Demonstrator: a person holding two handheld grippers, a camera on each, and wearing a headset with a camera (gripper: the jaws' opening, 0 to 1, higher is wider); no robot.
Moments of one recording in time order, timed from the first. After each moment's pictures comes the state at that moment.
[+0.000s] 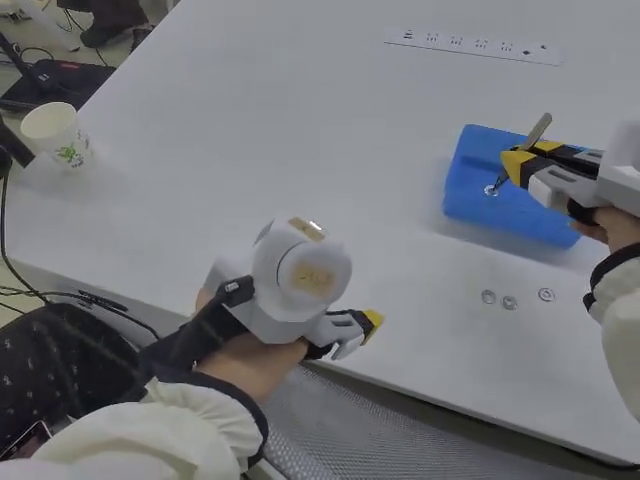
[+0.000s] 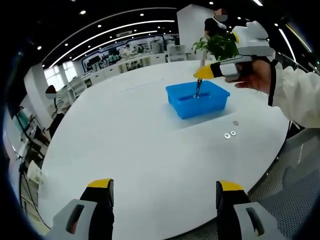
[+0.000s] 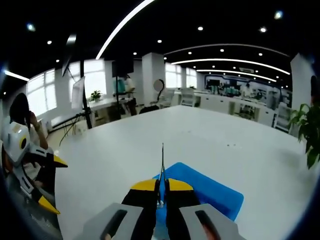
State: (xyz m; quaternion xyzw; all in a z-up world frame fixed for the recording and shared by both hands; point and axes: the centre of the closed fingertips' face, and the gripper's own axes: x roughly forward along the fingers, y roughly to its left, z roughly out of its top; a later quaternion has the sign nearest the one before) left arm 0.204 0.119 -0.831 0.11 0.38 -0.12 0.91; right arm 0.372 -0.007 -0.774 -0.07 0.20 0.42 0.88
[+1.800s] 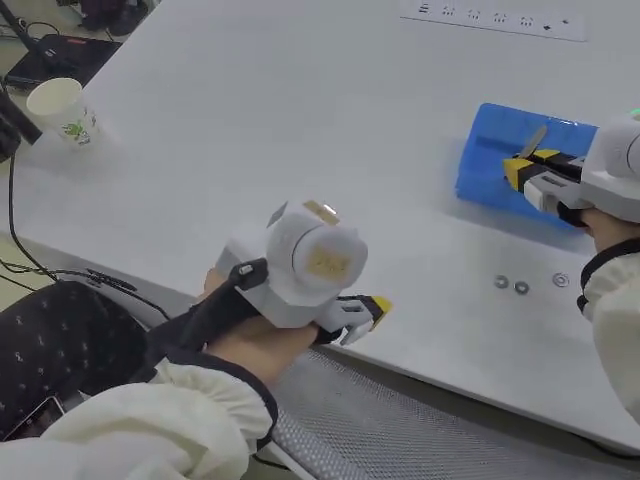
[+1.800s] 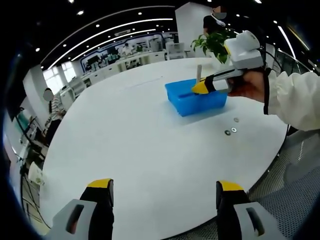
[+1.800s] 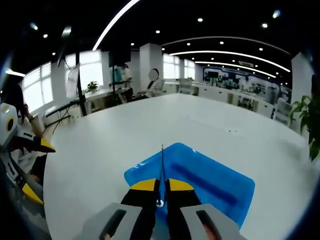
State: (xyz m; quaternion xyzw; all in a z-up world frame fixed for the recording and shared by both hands) left arm 0.204 0.120 -0.834 0.12 0.39 -0.12 0.91; right arm 0.378 -0.007 -0.816 -0.09 0.23 0.40 0.88
